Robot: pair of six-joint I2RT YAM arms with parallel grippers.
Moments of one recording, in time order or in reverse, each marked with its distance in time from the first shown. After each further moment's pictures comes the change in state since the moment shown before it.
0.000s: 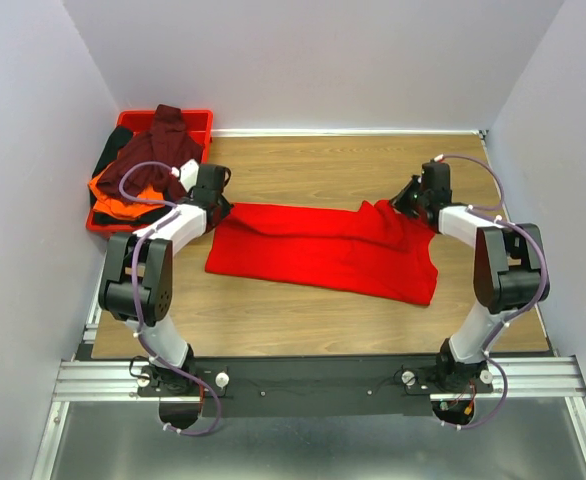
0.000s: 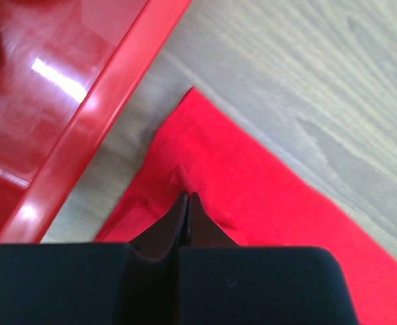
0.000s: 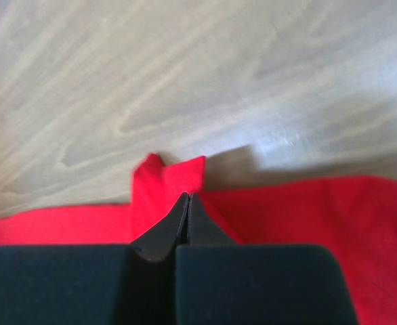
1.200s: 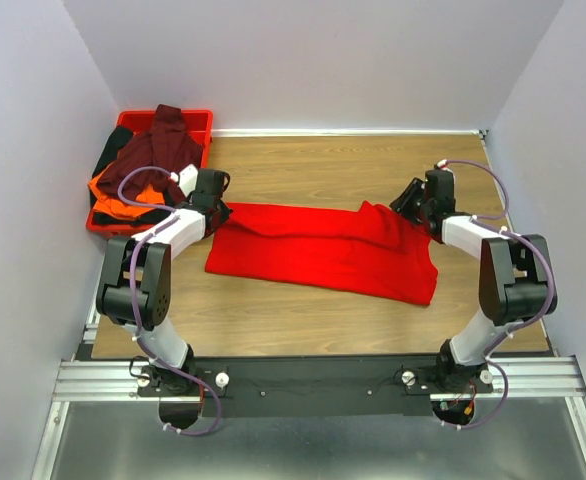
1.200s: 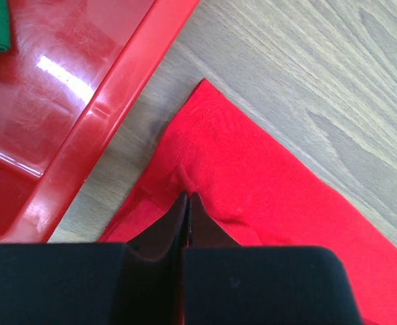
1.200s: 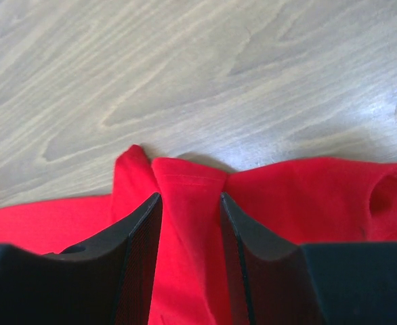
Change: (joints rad) left arm 0.001 -0.022 -0.035 0.003 -0.006 0.000; right arm 0.000 -0.092 -0.090 0.041 0.064 -0.074
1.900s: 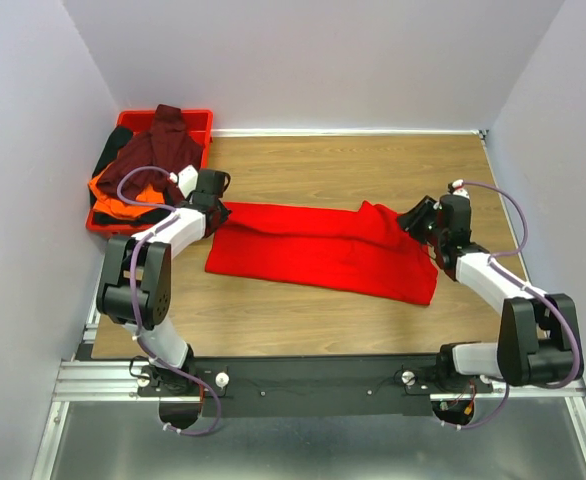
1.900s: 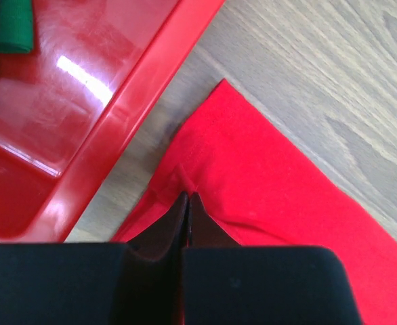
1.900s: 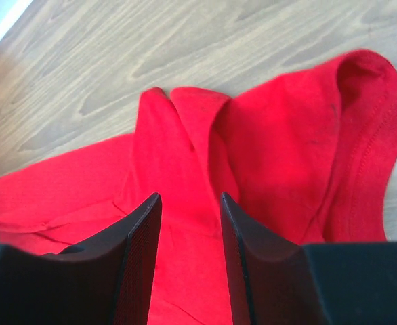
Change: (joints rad) left arm 0.000 0.013 0.017 -0.038 -0.037 0.000; right arm 0.000 -0.369 -0.298 0.031 -0.023 0.045
